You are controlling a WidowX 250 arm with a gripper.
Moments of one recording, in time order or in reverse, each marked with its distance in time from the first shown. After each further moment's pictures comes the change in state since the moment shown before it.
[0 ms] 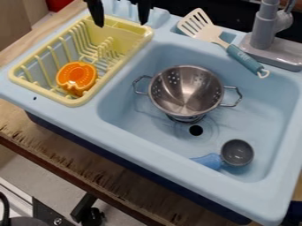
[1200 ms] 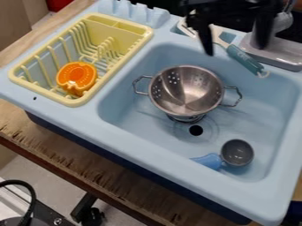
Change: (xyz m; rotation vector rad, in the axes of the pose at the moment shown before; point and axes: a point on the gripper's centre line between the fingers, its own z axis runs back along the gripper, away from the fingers) arm -0.085 -0.130 0.023 -0.276 0.092 -0.128
